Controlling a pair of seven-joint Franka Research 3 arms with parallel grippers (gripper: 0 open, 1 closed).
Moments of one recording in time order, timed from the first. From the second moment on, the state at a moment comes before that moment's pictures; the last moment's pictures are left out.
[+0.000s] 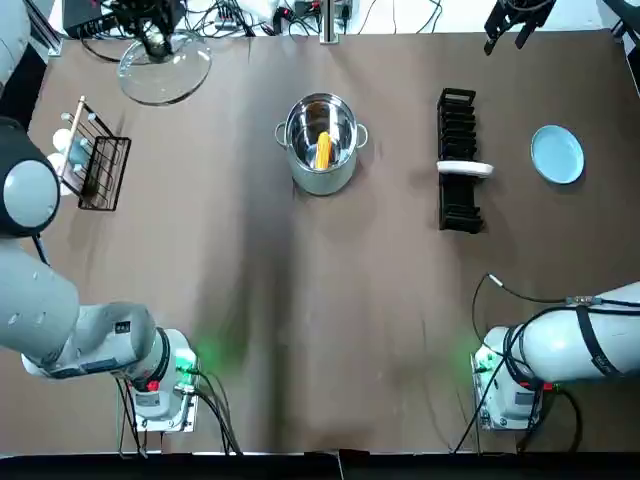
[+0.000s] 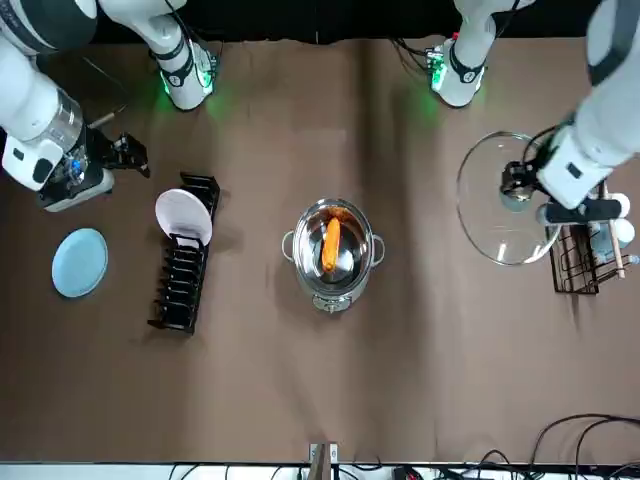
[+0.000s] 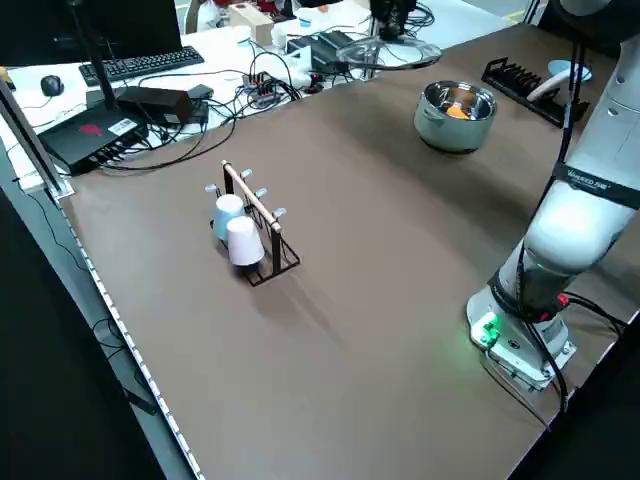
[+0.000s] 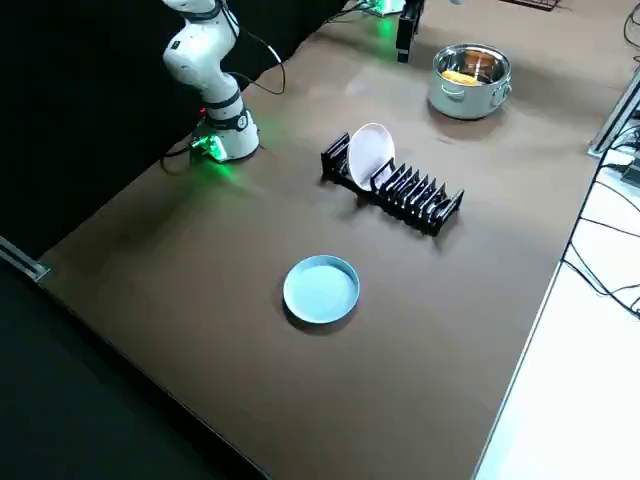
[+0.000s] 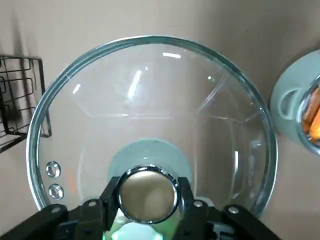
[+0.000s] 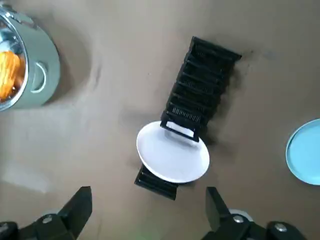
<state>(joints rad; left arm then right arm) 0.12 0.12 -0.28 -1.52 0.01 1.45 -0.18 0.22 -0.04 -0.08 -1.73 0.10 1.64 -0.14</state>
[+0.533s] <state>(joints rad) 0.16 0.13 -0.29 -1.65 0.01 1.62 -0.12 0.26 0.07 -0.07 -1.71 0.11 1.69 0.02</state>
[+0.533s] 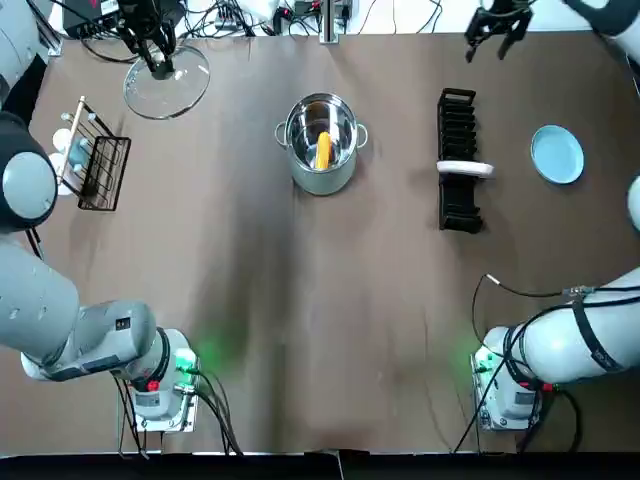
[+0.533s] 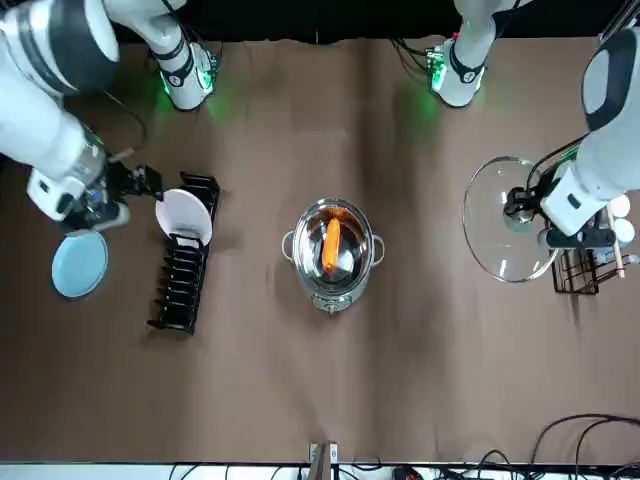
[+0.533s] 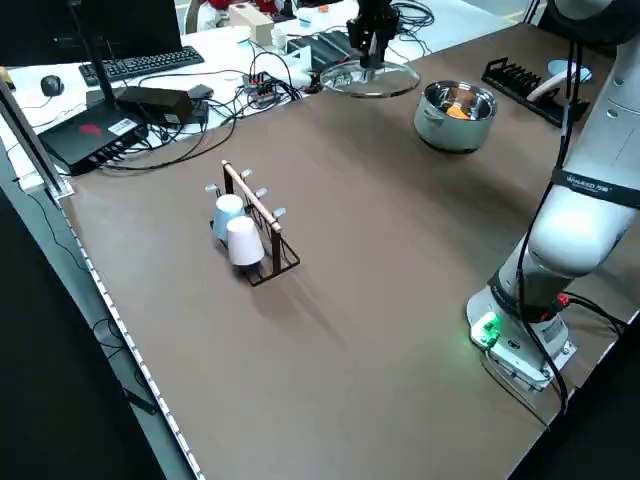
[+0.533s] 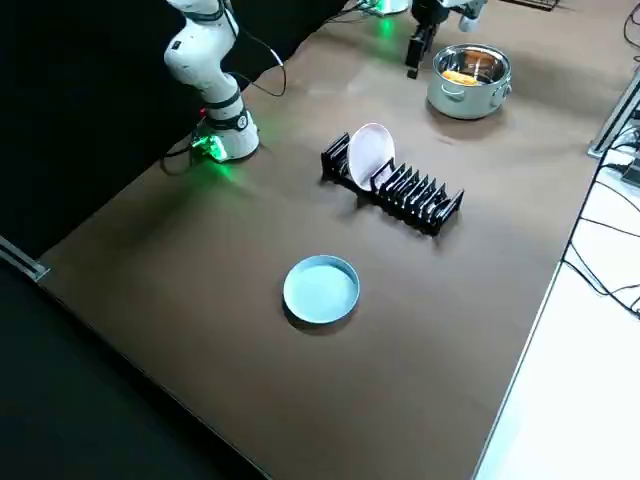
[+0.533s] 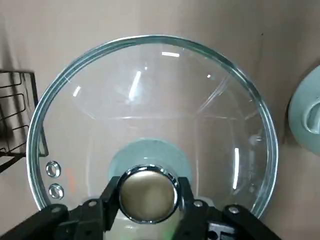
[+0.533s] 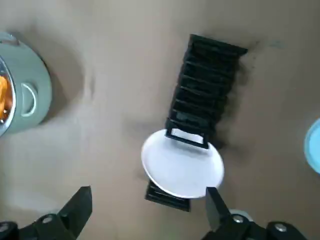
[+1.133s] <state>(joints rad) 0.16 0.18 -0.29 -1.76 0.02 1.82 -0.12 0.57 0.29 -0.06 -1.54 0.10 1.87 0.38</state>
